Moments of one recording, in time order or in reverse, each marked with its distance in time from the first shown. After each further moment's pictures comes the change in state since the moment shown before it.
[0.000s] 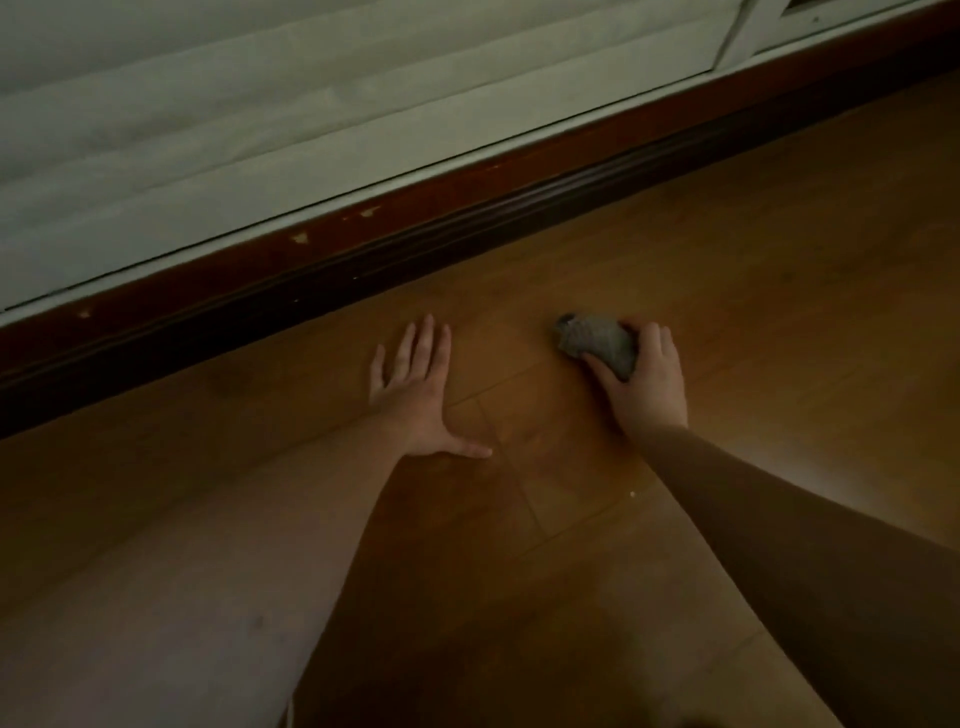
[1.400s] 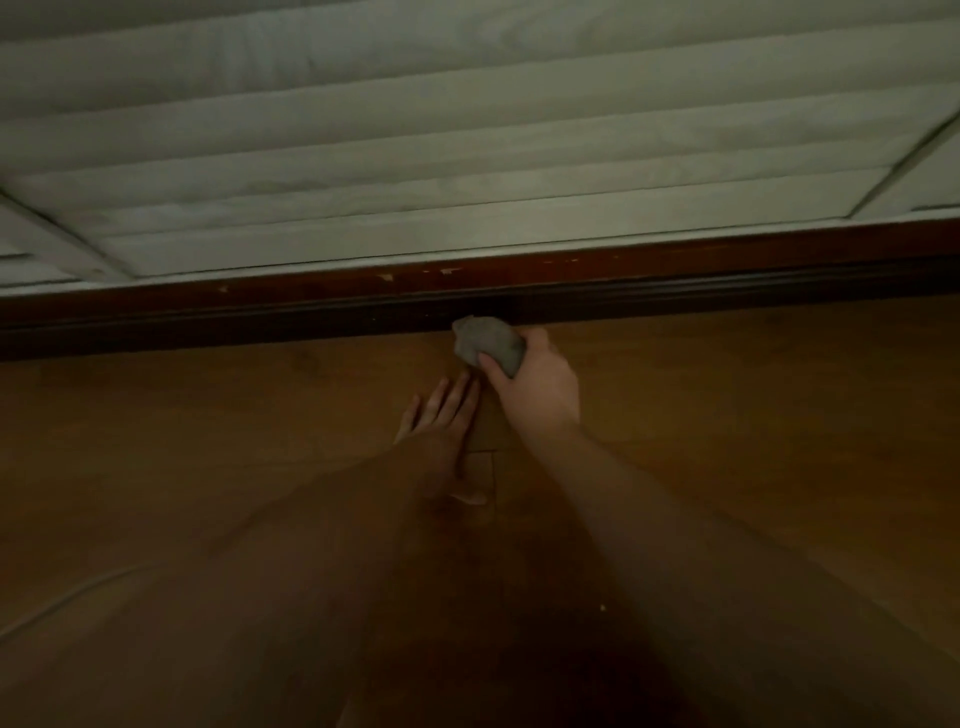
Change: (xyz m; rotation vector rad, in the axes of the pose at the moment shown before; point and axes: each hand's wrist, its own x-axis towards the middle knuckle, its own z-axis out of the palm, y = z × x) left_hand -0.014 0.018 0.014 -0.156 0.112 -0.197; right_hand 0.060 -0.142 0.042 0.100 -0.444 -0.248
